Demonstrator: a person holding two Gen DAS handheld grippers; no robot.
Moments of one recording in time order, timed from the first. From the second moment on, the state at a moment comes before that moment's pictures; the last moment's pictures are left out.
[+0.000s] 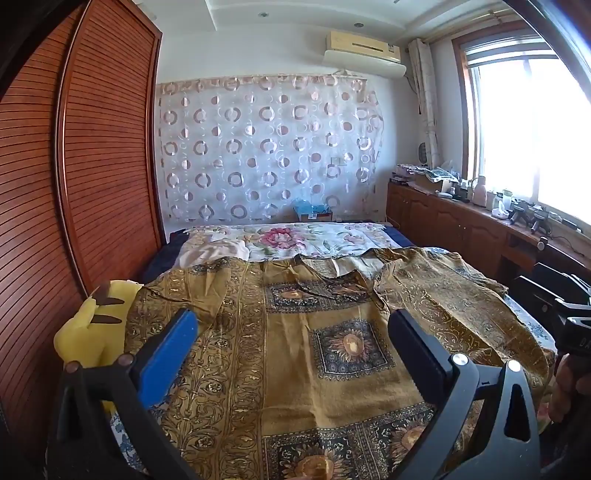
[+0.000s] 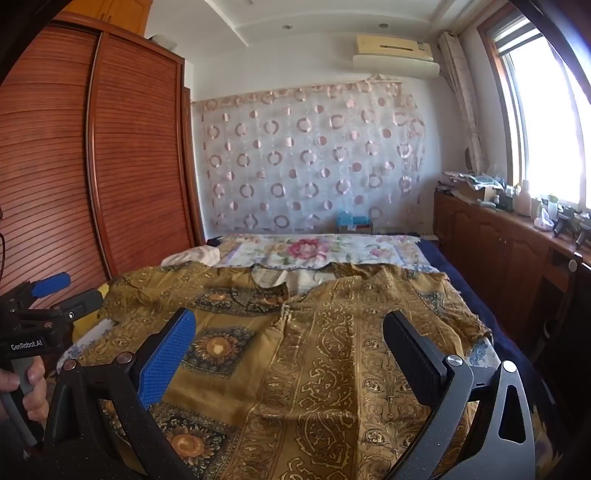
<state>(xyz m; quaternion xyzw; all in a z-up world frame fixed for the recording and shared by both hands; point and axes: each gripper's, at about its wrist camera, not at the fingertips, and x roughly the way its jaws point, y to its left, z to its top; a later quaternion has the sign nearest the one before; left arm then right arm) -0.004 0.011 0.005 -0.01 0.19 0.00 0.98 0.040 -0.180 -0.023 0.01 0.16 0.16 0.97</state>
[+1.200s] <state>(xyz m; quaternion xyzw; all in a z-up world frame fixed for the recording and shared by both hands) -0.006 0.006 0.008 -0.01 0.19 0.00 0.98 0.042 -0.180 -0.024 0.01 0.16 0.16 0.97</state>
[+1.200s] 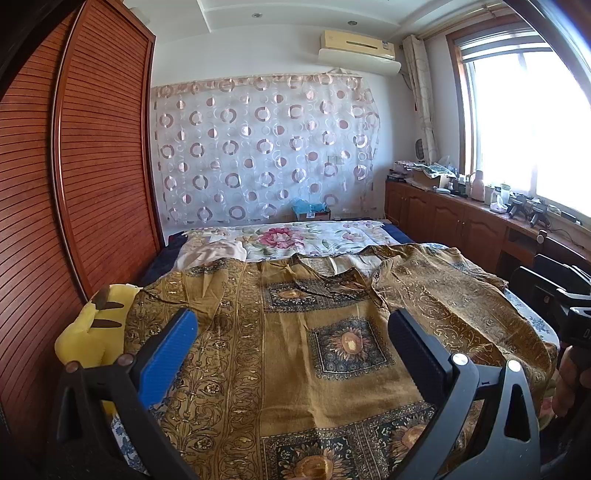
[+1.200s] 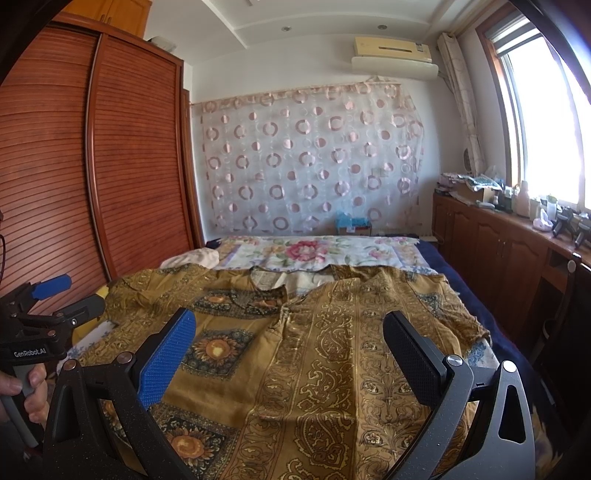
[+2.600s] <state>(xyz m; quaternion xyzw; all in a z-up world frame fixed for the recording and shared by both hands) 0.022 0.028 -0.014 -0.02 0.22 0.03 0.97 0.052 -0.168 -0.028 0.00 0.16 0.16 0.97</state>
